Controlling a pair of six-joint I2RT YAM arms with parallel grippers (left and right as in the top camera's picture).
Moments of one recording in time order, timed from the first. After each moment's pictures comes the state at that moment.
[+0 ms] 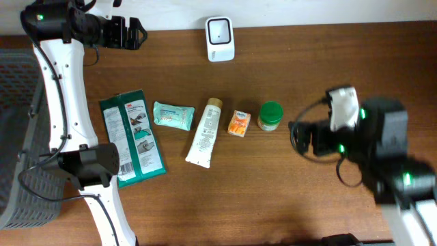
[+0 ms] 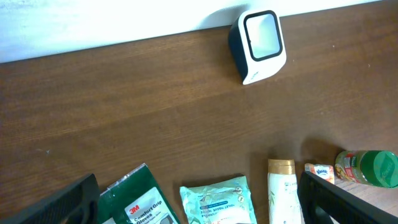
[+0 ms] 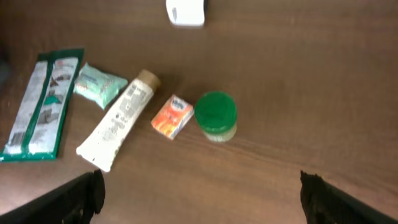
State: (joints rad) left arm 0.08 2.28 2.75 -1.43 0.39 0.20; right arm 0.10 1.05 1.21 -0.95 -0.26 0.02
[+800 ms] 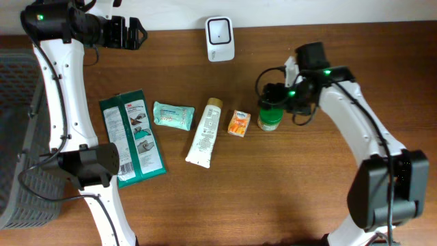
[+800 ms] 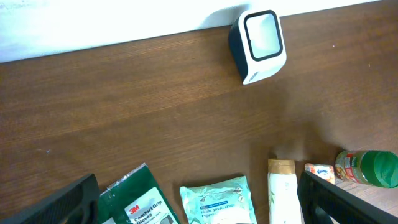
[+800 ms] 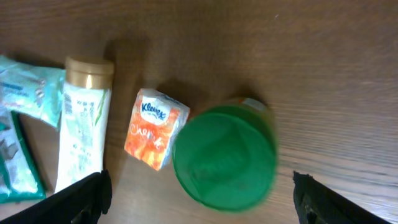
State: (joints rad) left arm 0.08 2.28 2.75 -1.43 0.39 0.20; right arm 0.16 1.83 1.46 -0.87 -0.31 0.27
